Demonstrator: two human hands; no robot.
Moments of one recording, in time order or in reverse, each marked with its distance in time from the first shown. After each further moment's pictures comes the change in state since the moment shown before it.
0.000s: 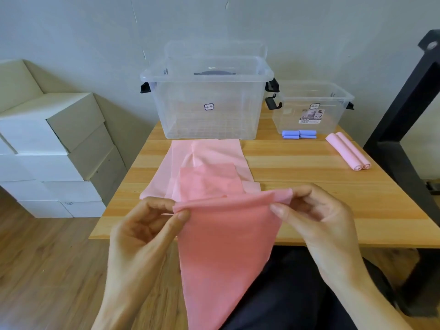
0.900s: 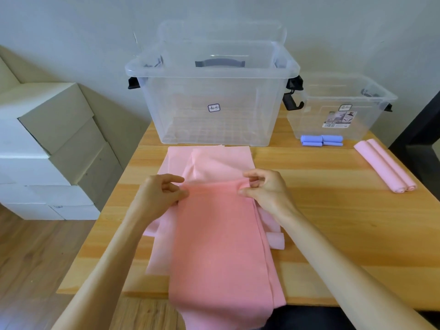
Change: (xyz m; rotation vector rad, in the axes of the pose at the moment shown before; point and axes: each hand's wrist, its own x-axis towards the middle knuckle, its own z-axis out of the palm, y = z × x) left_hand 0.208 -0.117 -0.010 0.631 -0.228 -0.325; right_hand 0.185 0.125 0.064 -0.403 -0.102 0.336
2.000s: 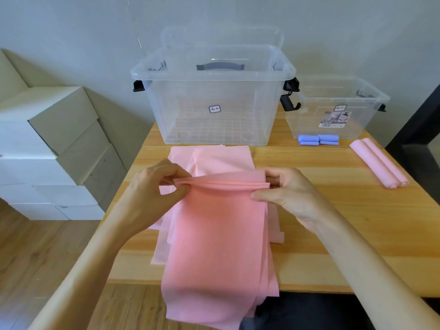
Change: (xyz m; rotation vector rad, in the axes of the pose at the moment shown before) left_hand -0.050 0.039 -0.026 0.193 0.014 0.464; right_hand -0.047 -0.031 -0.044 0.137 -0.268 -0.047
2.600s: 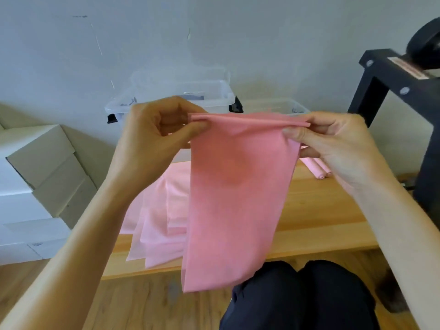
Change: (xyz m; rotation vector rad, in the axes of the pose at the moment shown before) left_hand -0.007 0.168 -0.020 -0.349 0.172 0.369; right_hand -0.123 -0.085 -0.089 0.103 0.408 -0.423
